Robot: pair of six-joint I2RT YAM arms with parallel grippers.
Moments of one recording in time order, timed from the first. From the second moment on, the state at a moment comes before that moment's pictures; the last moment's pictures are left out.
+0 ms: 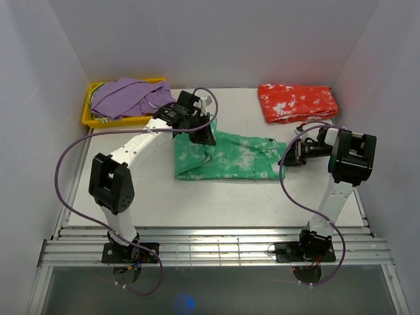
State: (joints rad) left arm -0.53 1.77 1.58 -0.67 0.35 -0.45; right arm -0.25 2.13 1.32 -0.81 -1.01 -0.35
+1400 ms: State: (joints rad) left arm -0.87 2.33 1.95 -0.40 0.28 -0.77; right arm -0.22 2.13 1.24 -0.71 -1.09 -0.32
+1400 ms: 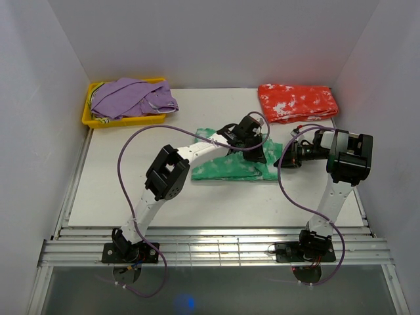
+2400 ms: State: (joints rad) left arm -0.84 2.19 1.83 -0.36 0.38 -0.71; right arm -0.24 2.08 1.36 -0.86 -0.99 -0.41
